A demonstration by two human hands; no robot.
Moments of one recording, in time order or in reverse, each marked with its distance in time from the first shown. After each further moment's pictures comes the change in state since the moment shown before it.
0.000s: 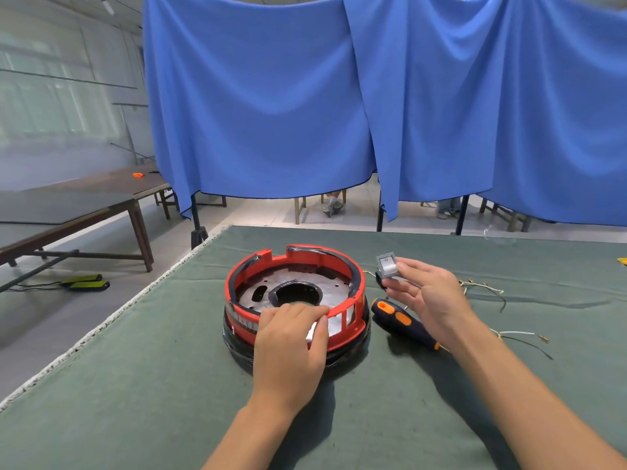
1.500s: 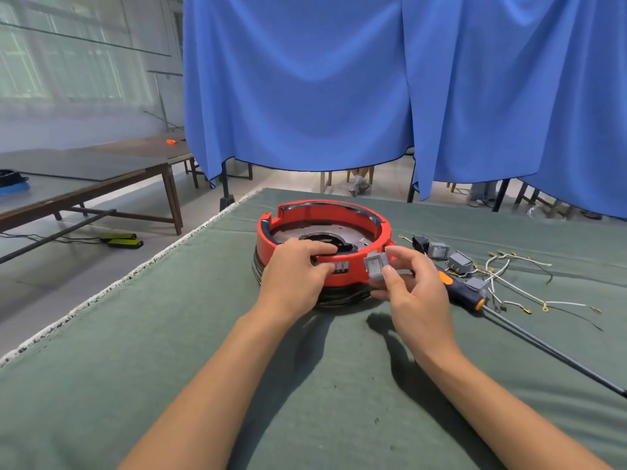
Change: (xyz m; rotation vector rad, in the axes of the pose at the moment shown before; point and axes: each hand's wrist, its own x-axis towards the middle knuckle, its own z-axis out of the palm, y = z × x) left_hand 0.020 -0.033 -0.033 -0.115 -0.134 -0.297; right_hand -0.067 0.072 0.055 -0.373 -0.033 -0.522
